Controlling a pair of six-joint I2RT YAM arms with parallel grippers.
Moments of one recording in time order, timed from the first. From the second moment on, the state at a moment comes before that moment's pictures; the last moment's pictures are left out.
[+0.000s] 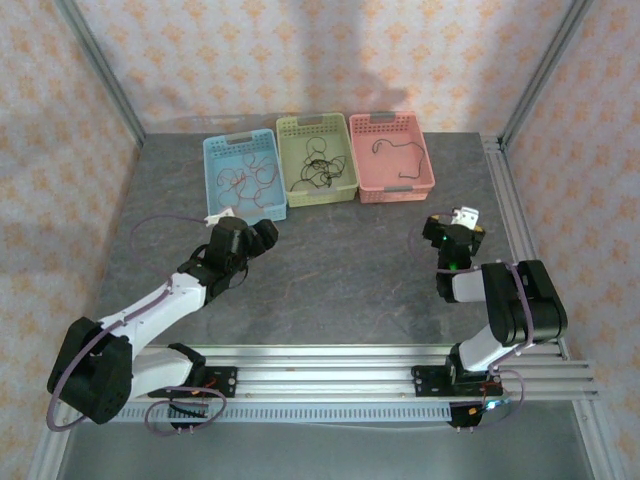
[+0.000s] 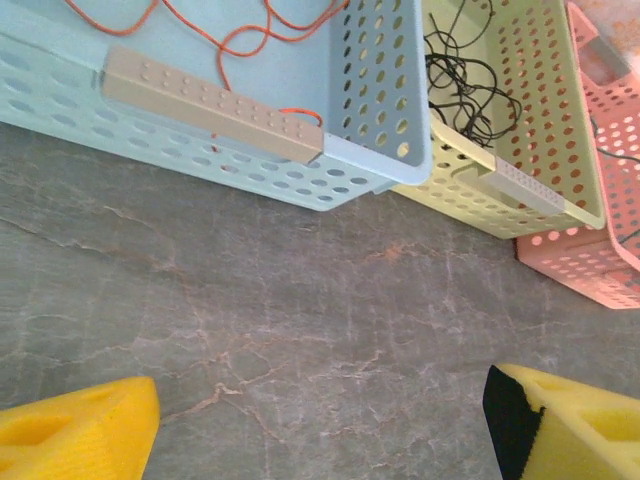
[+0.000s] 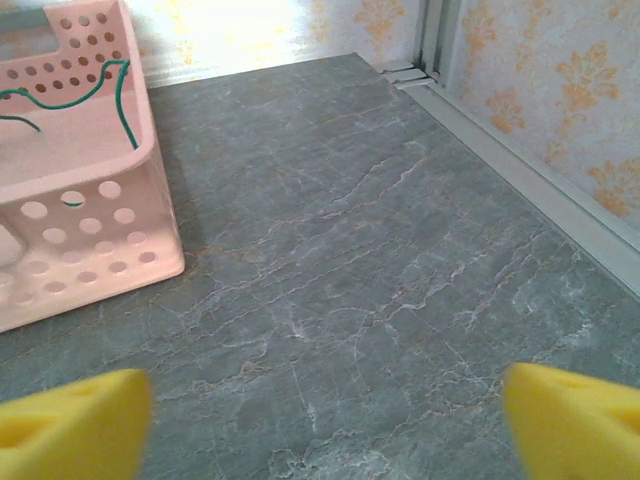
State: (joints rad) left arm -0.39 1.16 0.60 -0.06 -0.16 -0.87; right arm 0.06 1.55 0.36 0.86 0.34 0.15
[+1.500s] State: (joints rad) left arm -0.16 1.34 0.45 0.39 -0.60 -0.13; right arm 0.06 1.55 0.36 0.86 0.33 0.15
